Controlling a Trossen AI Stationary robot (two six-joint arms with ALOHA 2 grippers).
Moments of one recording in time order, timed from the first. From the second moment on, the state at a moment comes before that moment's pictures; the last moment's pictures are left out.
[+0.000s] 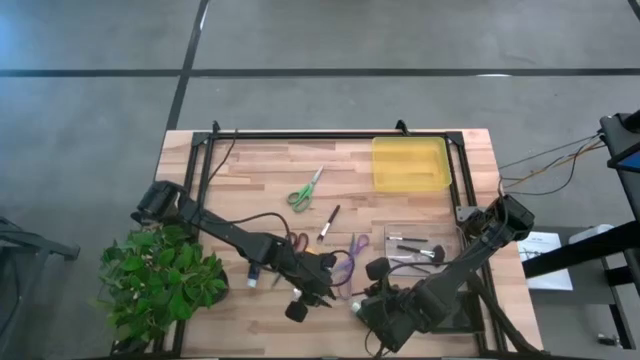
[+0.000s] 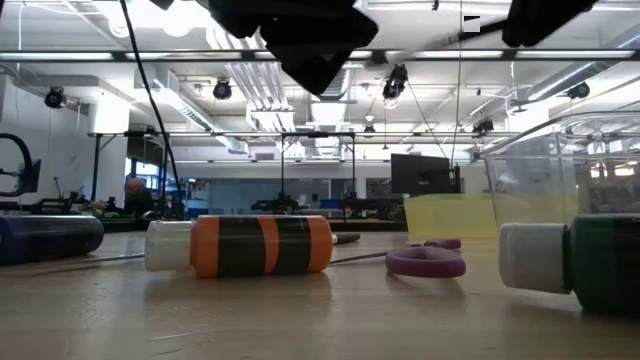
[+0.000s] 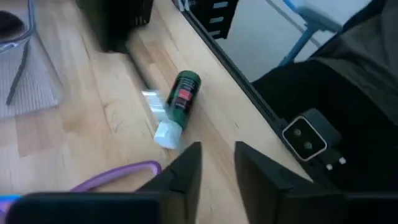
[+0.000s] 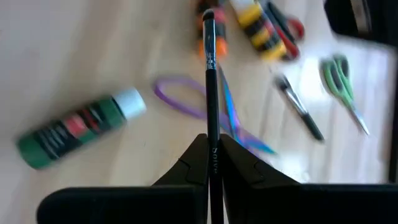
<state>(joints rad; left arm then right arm) -0.37 1.84 1.18 0.02 0.22 -0.02 0.73 1.86 1.53 -1.00 0.55 0.32</state>
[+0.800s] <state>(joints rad) -0.36 1.71 1.17 -0.22 0.01 0.07 1.06 1.39 1.18 -1.35 0.74 1.11</state>
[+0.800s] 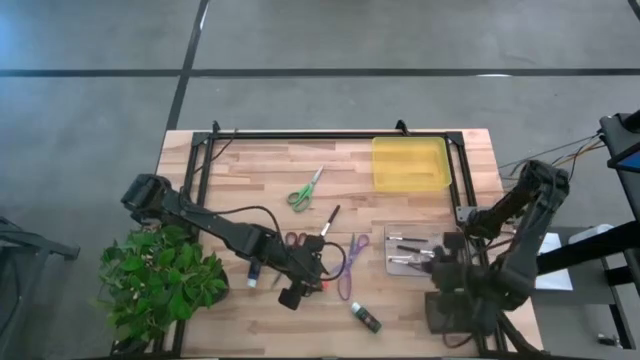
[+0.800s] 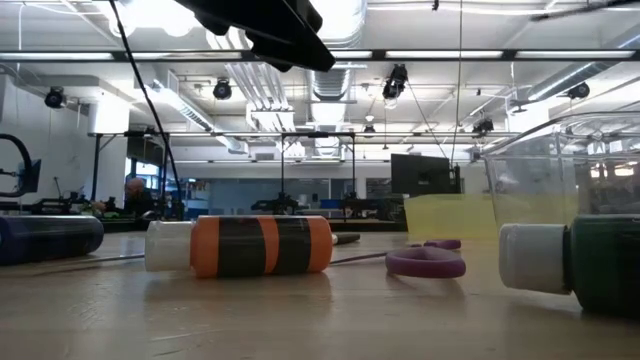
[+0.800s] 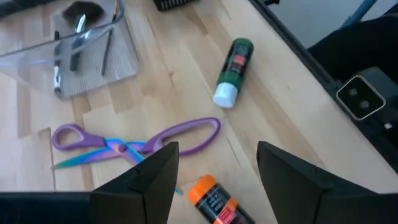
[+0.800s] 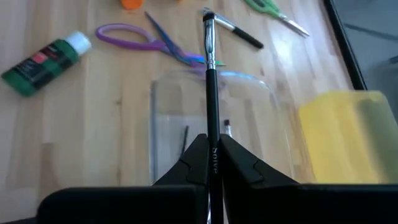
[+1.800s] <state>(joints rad) -0.36 1.71 1.17 -0.24 0.01 0.03 1.14 1.15 0.75 -1.14 0.76 1.34</state>
